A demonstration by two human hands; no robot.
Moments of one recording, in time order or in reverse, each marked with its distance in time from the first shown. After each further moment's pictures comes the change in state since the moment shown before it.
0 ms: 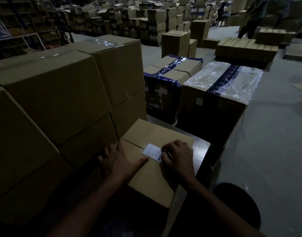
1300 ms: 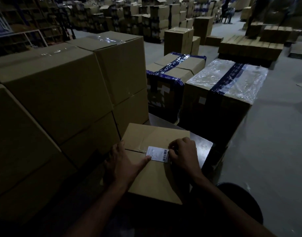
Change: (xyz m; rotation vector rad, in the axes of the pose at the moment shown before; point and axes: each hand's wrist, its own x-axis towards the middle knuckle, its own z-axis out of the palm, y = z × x) left_hand -0.009 0.007 0.011 -0.346 0.090 -0.041; right_hand 0.019 0.010 -0.005 0.030 -0.047 0.056
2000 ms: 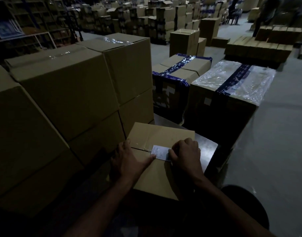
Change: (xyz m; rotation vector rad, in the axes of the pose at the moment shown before) left_hand 0.001 -0.004 0.003 0.022 0.017 0.005; right_hand -0.012 -0.020 -0.006 -0.123 -0.022 0.032
